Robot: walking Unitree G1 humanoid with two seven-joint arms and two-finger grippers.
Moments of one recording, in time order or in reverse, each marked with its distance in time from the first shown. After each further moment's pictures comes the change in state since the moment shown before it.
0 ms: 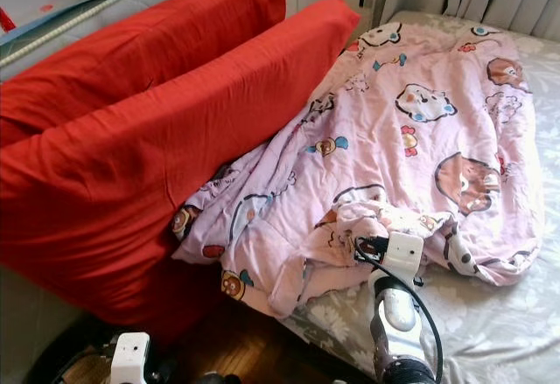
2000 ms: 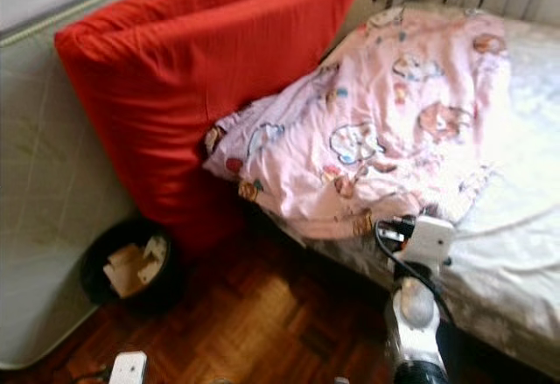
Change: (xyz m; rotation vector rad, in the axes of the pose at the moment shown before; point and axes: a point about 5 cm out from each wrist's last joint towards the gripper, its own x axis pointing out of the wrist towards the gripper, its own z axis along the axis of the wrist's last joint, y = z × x) left arm -0.007 0.005 -0.022 -0.021 0.090 0.011; right arm -0.007 -0.005 0.047 -0.040 -0.342 -0.028
